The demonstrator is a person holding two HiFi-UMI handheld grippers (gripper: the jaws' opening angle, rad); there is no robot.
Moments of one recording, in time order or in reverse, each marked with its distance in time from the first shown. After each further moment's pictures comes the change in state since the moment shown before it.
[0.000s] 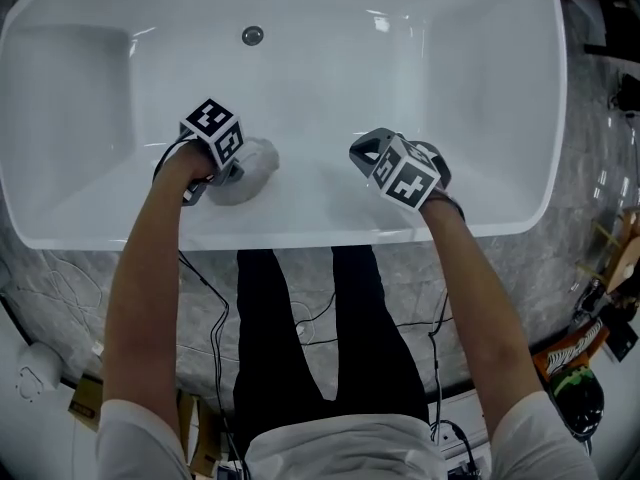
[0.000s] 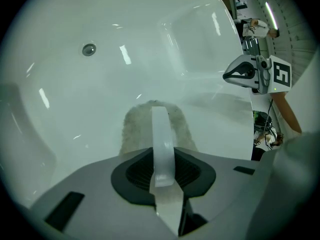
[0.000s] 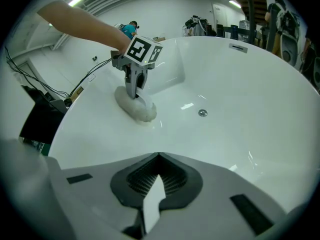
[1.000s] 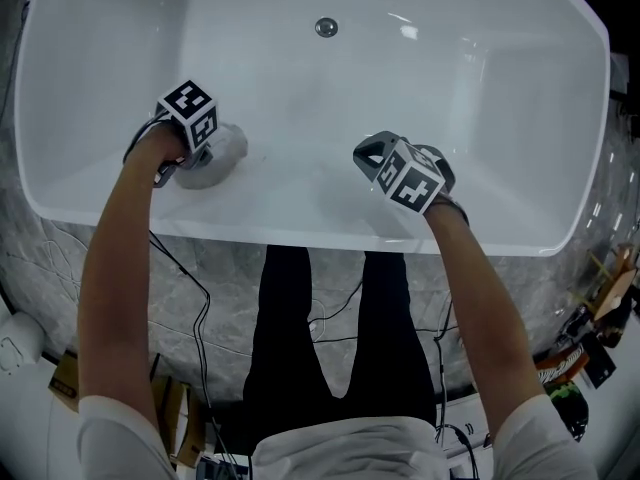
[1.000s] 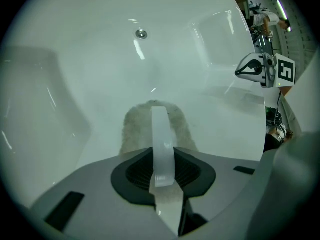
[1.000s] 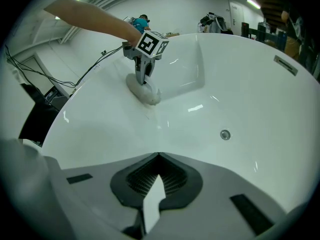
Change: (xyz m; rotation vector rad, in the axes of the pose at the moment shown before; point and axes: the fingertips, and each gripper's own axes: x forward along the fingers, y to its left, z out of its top) left arm -0.059 0.187 -0.140 -0.074 0.047 0.097; right arm 0.093 0.042 0.142 -0.105 0.040 0.076
